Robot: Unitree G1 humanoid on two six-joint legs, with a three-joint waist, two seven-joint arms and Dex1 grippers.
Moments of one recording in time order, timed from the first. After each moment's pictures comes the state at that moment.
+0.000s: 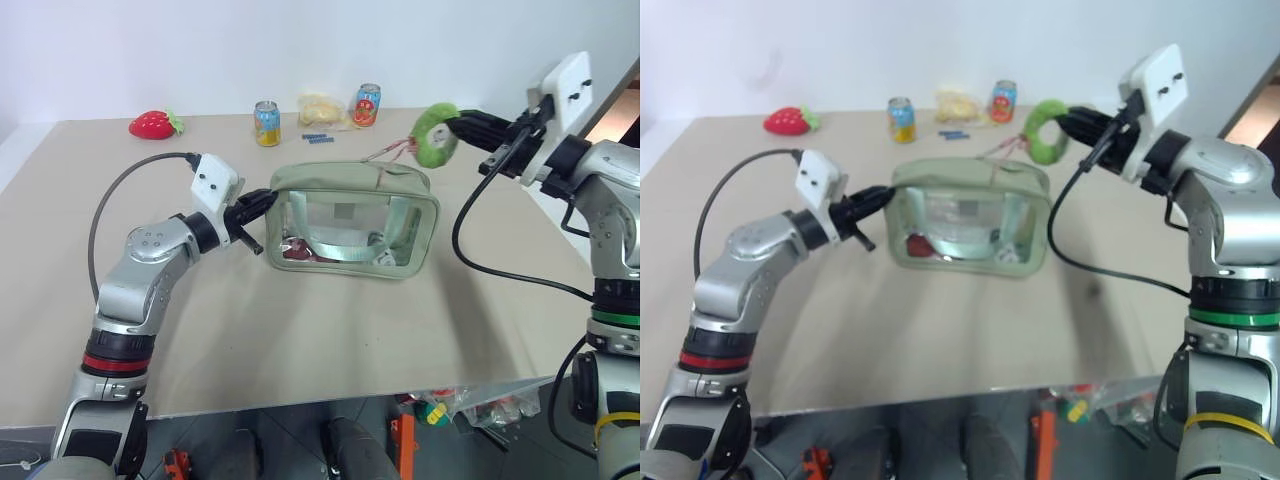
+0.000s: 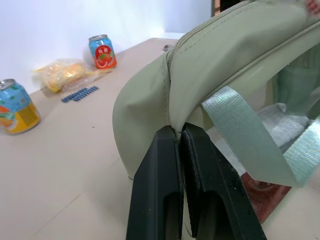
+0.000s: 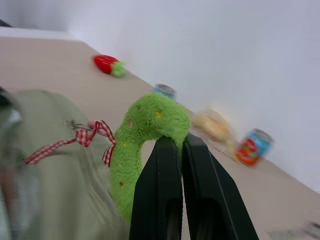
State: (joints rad) left arm -0.61 0.45 0.00 -0.11 -0.34 0.48 -0.60; right arm -0.85 -0.79 -0.17 0.08 0.35 0.48 0.81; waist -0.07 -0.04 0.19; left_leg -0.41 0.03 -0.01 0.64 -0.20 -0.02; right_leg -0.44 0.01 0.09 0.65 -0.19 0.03
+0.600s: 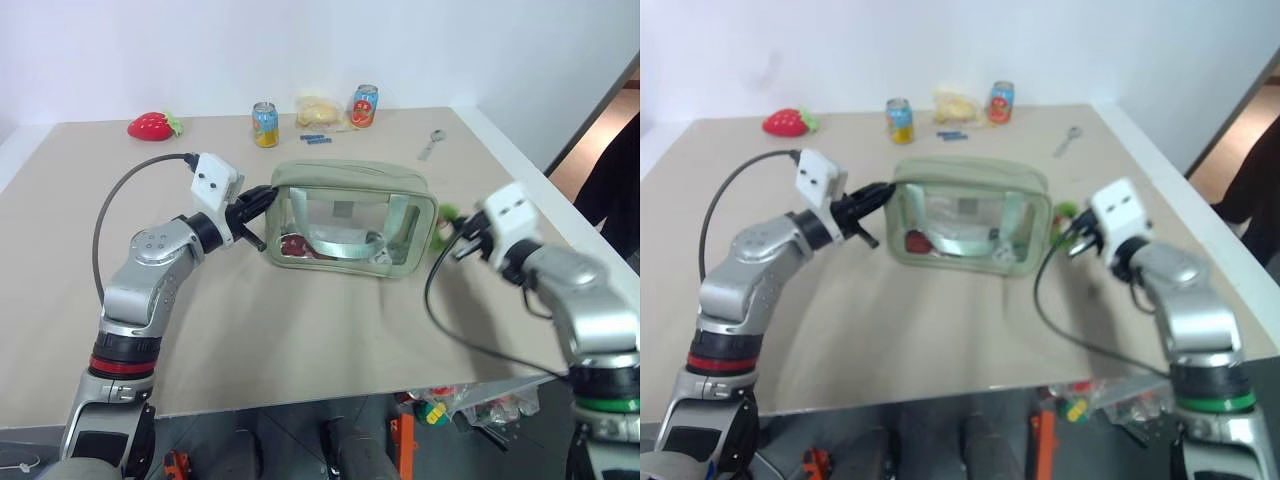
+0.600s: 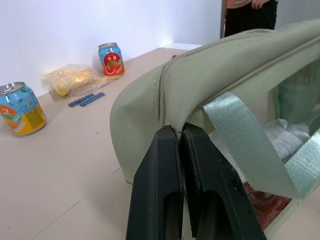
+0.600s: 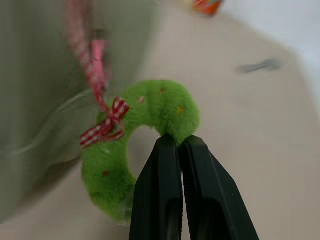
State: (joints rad) left arm -0.60 0.41 0.02 -0.12 -0.35 0.48 -0.56; right arm -0.35 -0.68 -0.06 -0.20 0.18 0.65 0.49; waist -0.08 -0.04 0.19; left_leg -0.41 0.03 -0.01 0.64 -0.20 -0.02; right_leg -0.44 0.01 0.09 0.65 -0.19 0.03
